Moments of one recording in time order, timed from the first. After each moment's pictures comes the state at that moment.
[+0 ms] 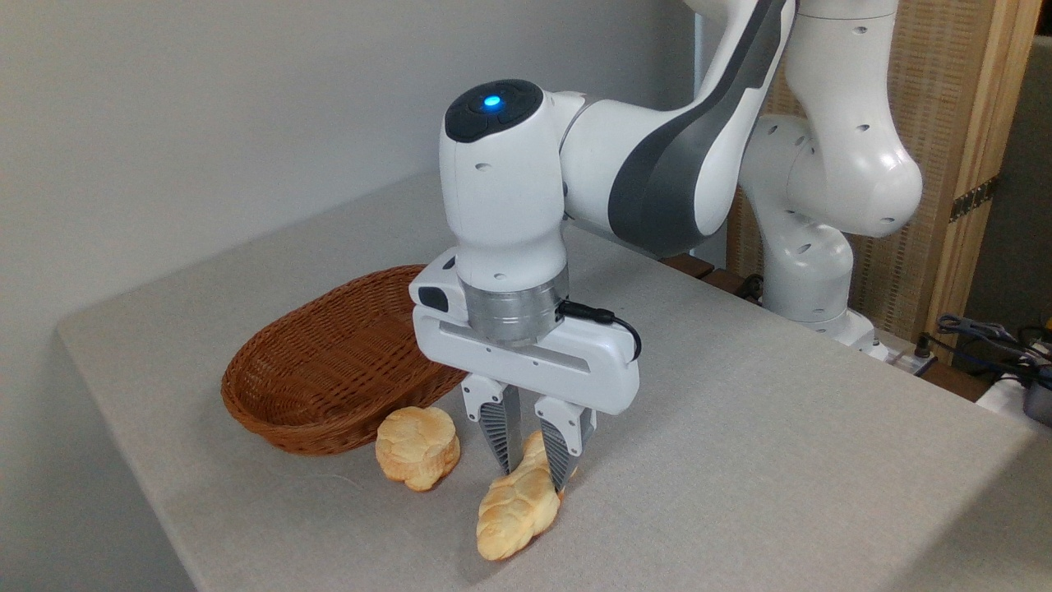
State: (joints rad) arm -0.12 -0.06 0.24 -2.18 -0.05 2.12 0.54
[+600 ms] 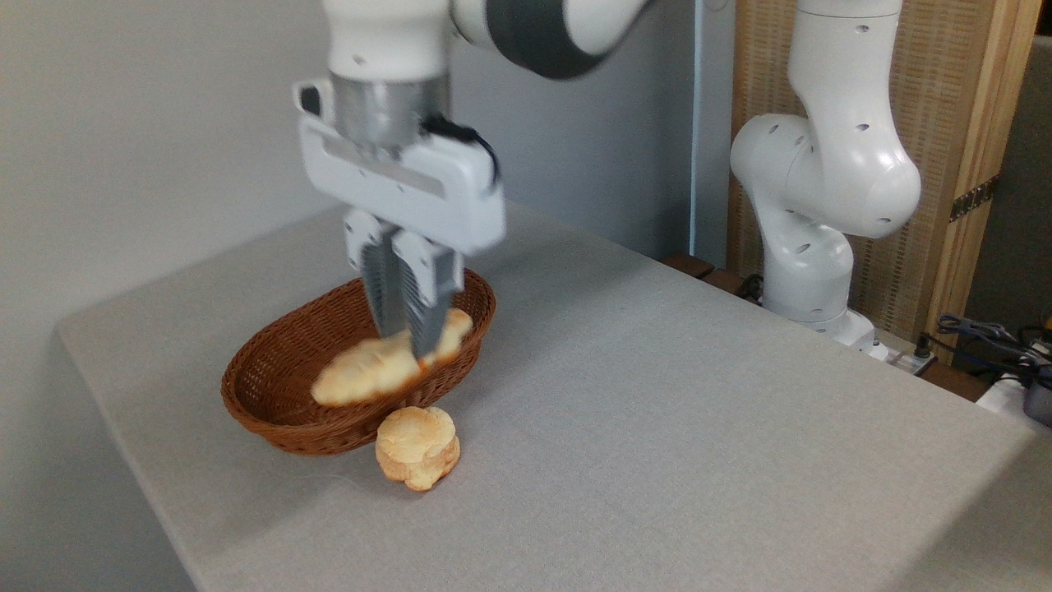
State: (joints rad) arm -0.16 -0.09 0.09 -1.86 -0.05 1.92 0.54
